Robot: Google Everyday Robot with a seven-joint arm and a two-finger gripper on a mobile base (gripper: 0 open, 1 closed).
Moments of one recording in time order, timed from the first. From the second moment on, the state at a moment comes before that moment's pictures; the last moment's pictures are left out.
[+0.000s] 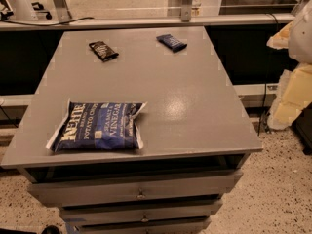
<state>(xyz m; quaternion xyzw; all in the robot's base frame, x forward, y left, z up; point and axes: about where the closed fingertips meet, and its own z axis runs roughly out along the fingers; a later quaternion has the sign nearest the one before) 0.438 -0.216 0.978 -0.60 0.78 -0.04 0.16</state>
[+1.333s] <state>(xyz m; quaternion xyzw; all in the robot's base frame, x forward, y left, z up) 0.498 -0.119 0.957 -0.60 0.75 -0.01 0.27</state>
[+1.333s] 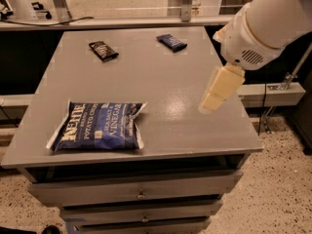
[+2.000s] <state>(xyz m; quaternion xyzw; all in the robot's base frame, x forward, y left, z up) 0.502 -0.040 0.939 -0.60 0.73 0.07 0.31</state>
